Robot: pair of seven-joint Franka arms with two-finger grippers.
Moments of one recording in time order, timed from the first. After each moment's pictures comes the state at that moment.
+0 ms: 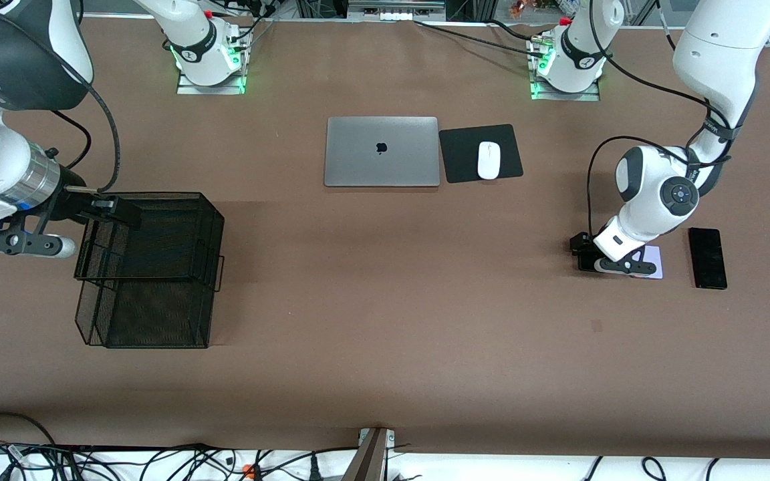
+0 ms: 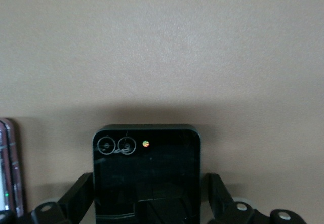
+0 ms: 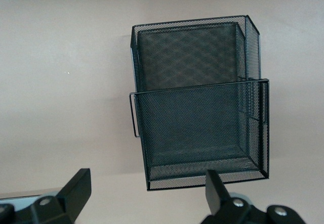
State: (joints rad) left arm 0.09 0.49 -0.08 -2.21 0.03 2.71 0.07; right arm 0.09 0.26 0.04 -1.44 -0.02 1.66 0.23
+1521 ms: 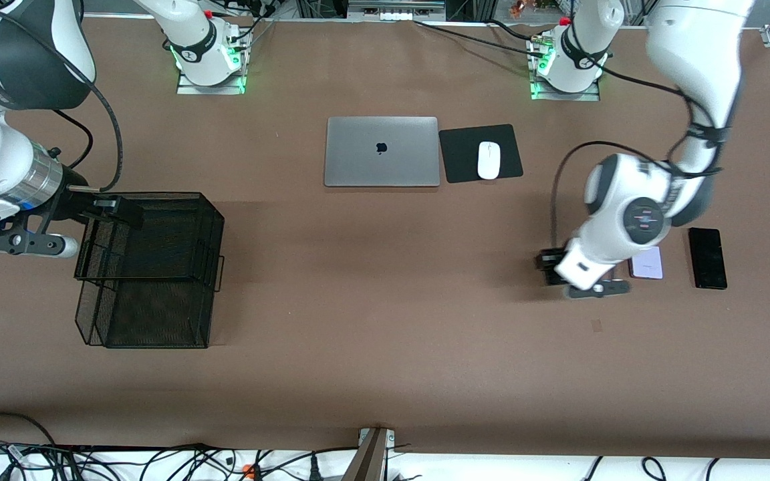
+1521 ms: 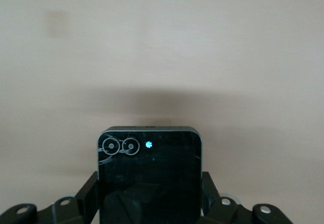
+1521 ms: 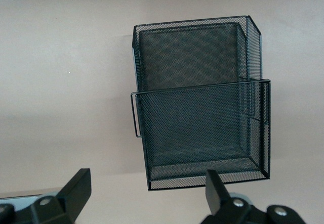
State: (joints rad) left arm -0.17 0.51 -0.10 -1.81 0.03 2.25 -0.44; right arm 0.09 0.26 0.04 -1.44 -0.02 1.67 0.23
